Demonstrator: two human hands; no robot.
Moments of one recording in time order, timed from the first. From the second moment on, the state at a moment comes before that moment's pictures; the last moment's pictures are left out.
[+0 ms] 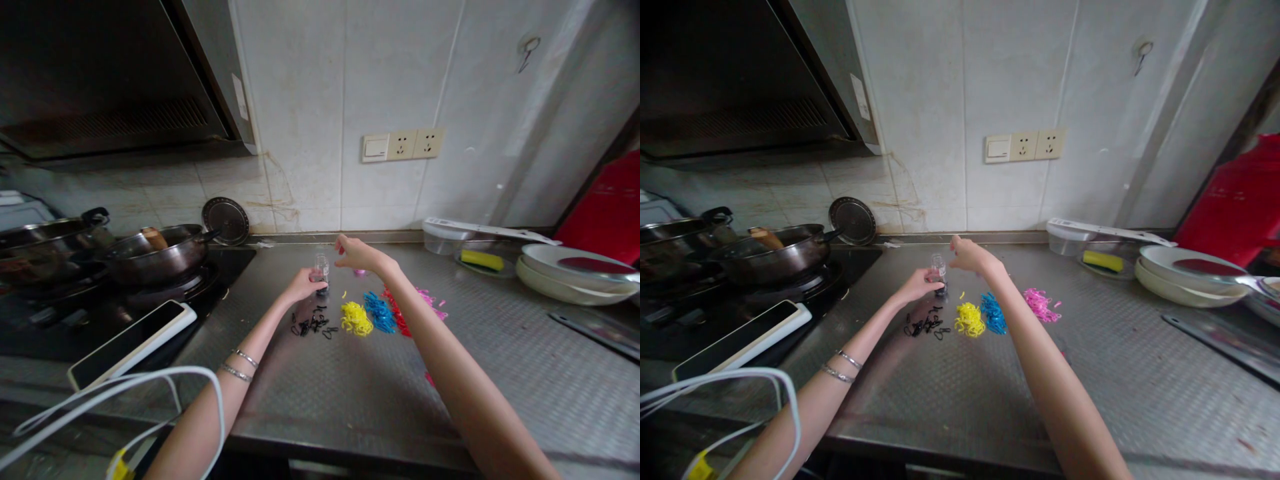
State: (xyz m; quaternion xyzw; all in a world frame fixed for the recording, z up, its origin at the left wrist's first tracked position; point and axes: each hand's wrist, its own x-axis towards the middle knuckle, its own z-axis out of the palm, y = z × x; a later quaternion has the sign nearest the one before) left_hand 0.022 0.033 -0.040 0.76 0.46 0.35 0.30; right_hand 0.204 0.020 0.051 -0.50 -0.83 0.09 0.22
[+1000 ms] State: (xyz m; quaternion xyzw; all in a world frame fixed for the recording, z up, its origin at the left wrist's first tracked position) left_hand 0.025 0.029 -0.042 0.72 0.47 0.40 0.32; right_hand 0.165 -0.070 -0.025 -0.41 -0.90 0.05 0.13
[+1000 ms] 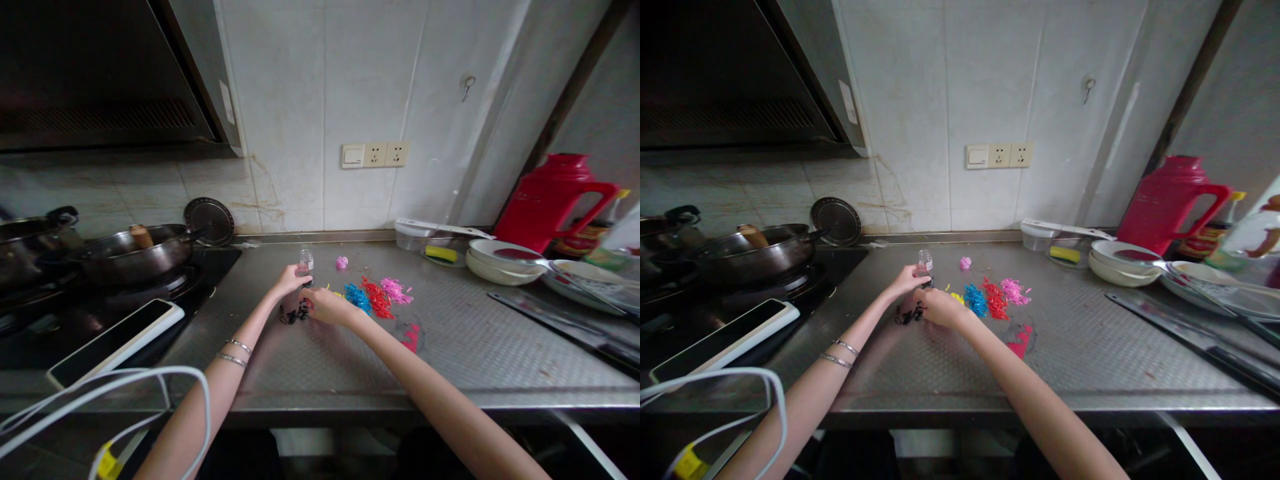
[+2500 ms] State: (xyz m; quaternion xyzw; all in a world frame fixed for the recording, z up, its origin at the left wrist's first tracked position) left_hand 0.023 0.031 -0.045 0.72 0.44 0.41 0.34; right_hand 0.157 -0.043 -0.024 -0.41 -0.89 0.11 0.14
